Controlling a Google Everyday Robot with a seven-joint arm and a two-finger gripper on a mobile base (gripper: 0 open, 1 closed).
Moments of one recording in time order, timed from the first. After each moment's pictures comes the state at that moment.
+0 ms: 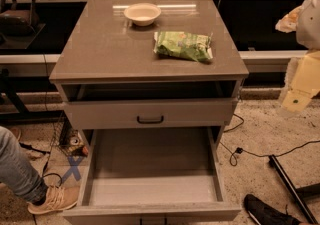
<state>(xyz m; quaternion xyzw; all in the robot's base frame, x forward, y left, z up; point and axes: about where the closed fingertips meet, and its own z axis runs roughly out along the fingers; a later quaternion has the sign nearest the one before) 0.438 -0.216 0.980 -0.60 0.78 -0.04 0.17</state>
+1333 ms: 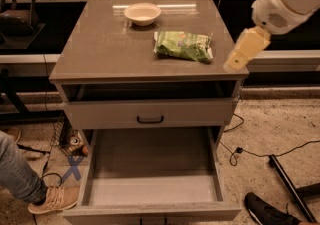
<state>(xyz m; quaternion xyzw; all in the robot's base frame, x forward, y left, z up) 0.572 -0.199 0.961 -0.51 0.81 -0.04 0.29</state>
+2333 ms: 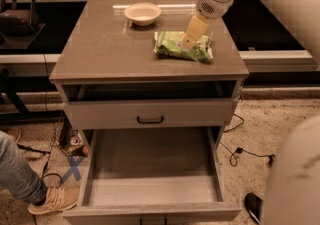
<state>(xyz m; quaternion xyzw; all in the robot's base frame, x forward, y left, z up) 0.716 -0.130 0.918 -0.47 0.84 -0.07 0.26</state>
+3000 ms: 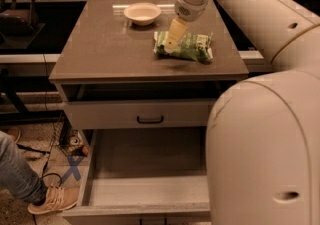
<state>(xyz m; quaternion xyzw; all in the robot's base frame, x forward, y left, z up) 0.761 -0.080 0.876 -0.49 0.85 -0.05 0.21</state>
